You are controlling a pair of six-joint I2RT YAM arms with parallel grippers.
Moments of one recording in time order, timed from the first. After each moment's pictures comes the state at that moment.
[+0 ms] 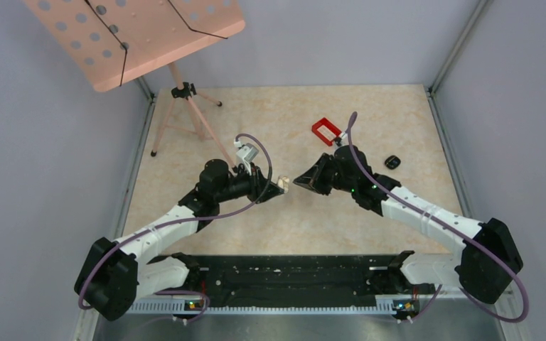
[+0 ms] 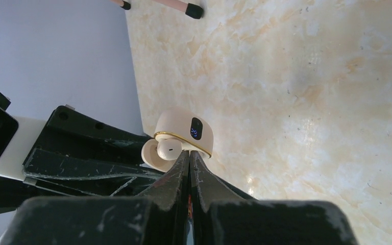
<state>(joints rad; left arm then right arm) -0.56 1.11 0.54 0.31 0.57 -0.49 0.70 1.20 0.79 -0.11 -0.15 1.15</state>
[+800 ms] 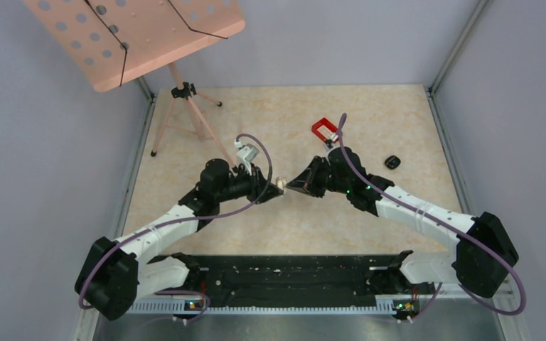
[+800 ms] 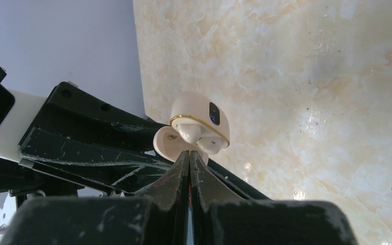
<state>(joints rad) -0.56 1.12 0.54 0.28 0.56 -0.49 0.75 1.24 0.79 -0.05 -0.21 1.14</state>
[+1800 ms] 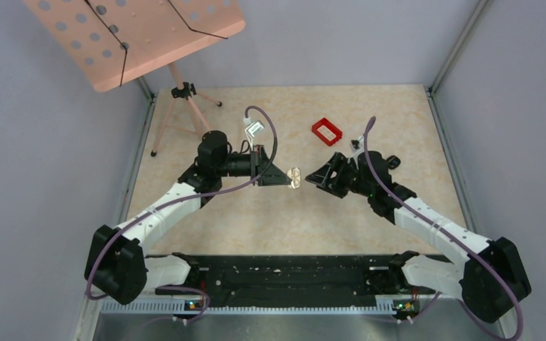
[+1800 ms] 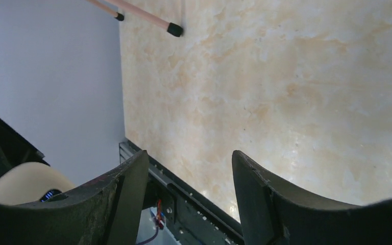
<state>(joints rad) -0.49 1.21 0.82 0.20 0.94 -0.74 0.53 1.06 0.61 -0.03 -0.25 0.99</state>
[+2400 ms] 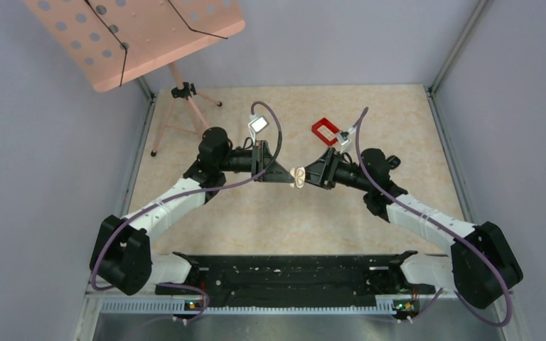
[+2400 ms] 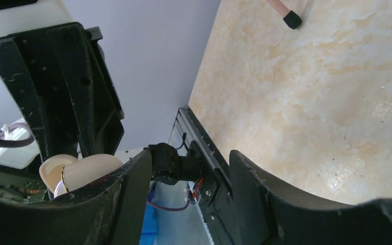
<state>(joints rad) -0.49 1.31 0.84 0.43 1.11 -1.01 0.53 1.20 0.59 0.47 -0.59 1.05</state>
